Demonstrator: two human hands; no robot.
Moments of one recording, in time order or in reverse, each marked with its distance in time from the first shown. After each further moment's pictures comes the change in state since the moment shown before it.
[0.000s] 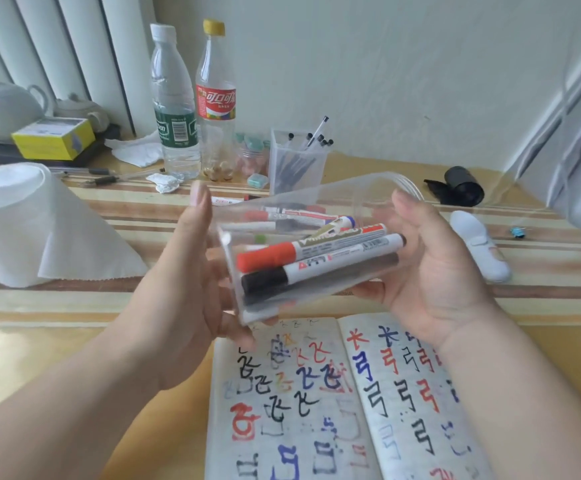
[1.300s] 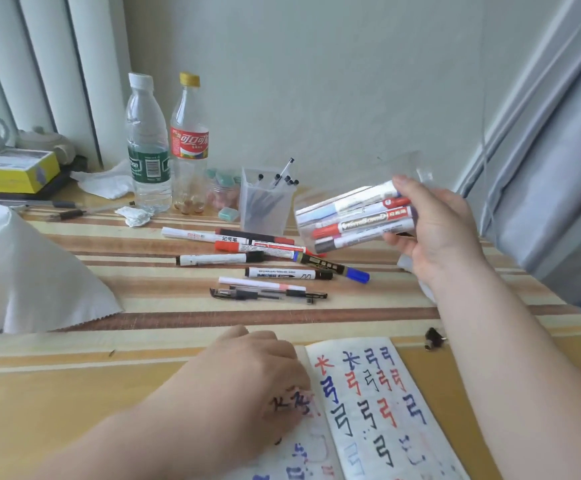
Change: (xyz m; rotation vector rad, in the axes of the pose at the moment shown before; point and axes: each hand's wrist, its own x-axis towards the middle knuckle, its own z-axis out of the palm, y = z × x) left_hand -0.006 -0.023 0.031 1.501 -0.385 0.475; right_hand 0.053 -0.070 -0.047 -0.161 0.622 -0.201
